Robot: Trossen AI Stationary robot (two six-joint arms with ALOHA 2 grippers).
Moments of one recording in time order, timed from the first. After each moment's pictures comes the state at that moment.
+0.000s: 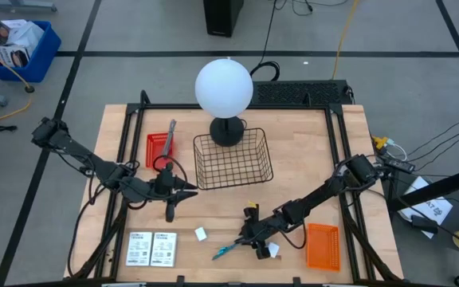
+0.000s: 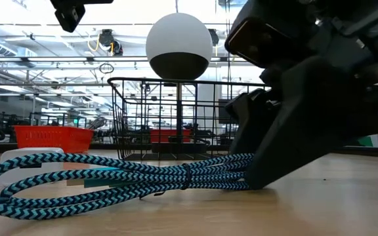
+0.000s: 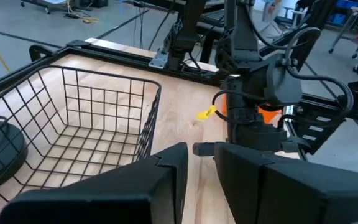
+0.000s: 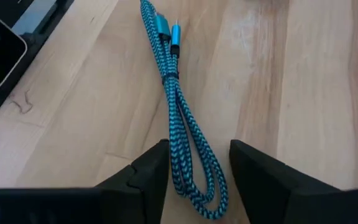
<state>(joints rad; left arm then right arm) -0.53 1.02 0.64 0.06 -0.57 -0.40 0.49 1.98 0.96 0.27 0.06 0.25</state>
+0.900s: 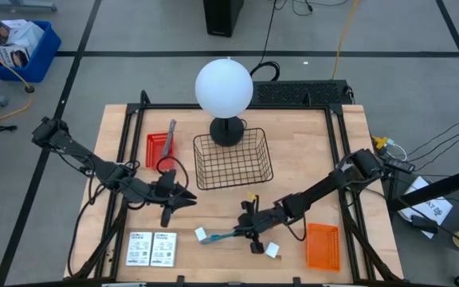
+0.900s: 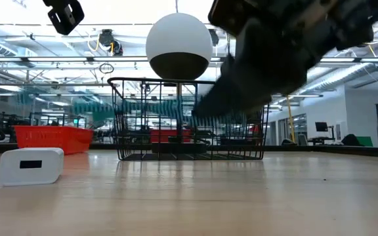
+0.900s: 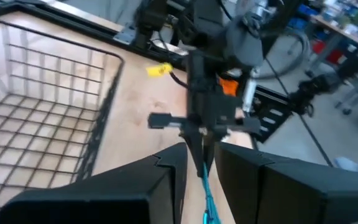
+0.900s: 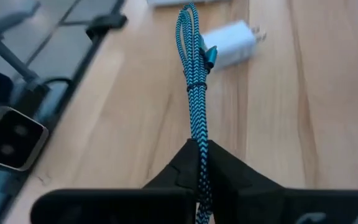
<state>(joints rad) -0.54 1.02 0.64 0.06 -0.40 -0.53 0.44 1.90 0.96 0.35 0.06 0.33</state>
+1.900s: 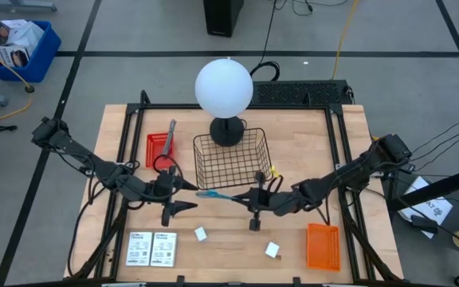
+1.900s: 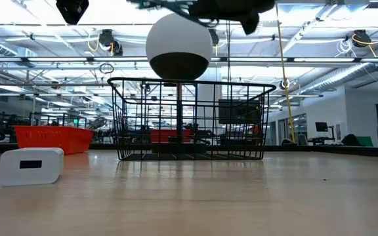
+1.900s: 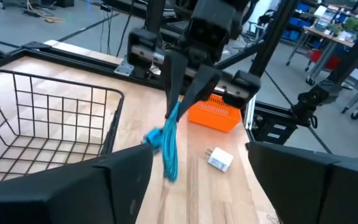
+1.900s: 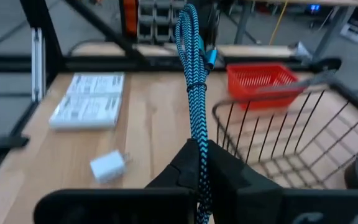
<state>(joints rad) -0.54 1.02 0.64 0.15 -0.46 -0.41 0.42 1.58 0.96 0.25 0.53 0.16</state>
